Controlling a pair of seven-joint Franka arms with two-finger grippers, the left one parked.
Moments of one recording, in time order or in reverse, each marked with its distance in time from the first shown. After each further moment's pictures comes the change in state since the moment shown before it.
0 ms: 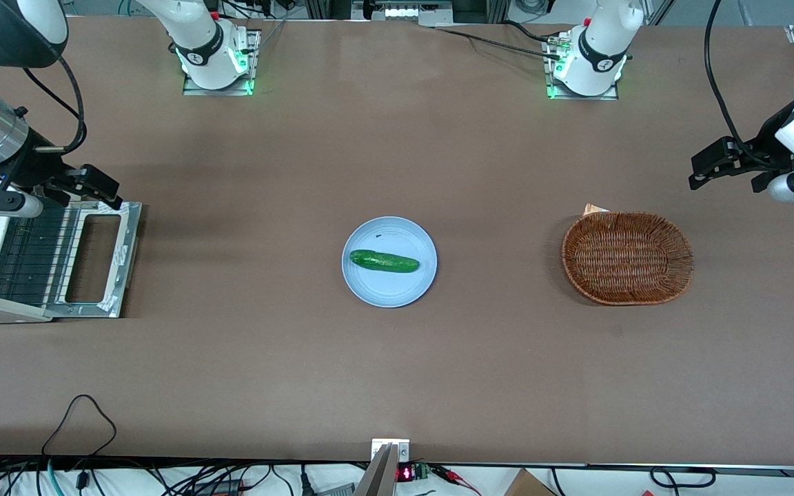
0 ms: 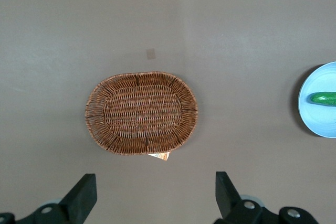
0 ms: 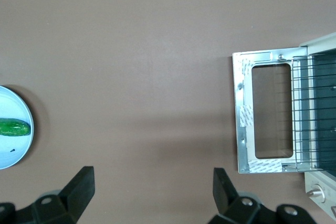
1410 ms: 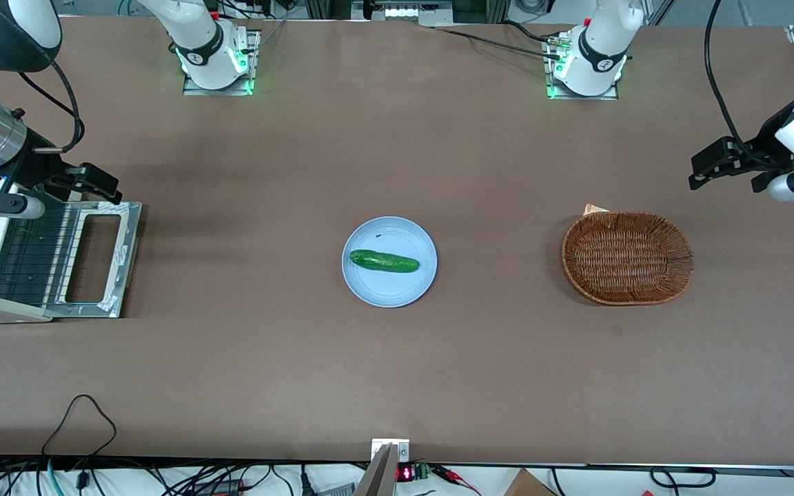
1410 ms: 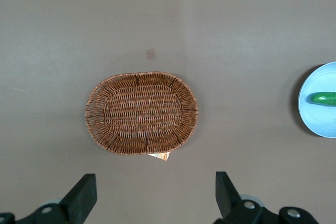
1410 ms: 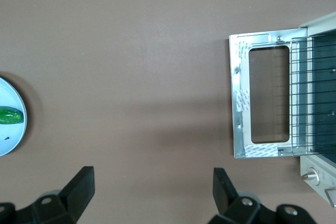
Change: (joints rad) arm -0.027 0.022 0.011 0.025 0.002 -0.080 -0.005
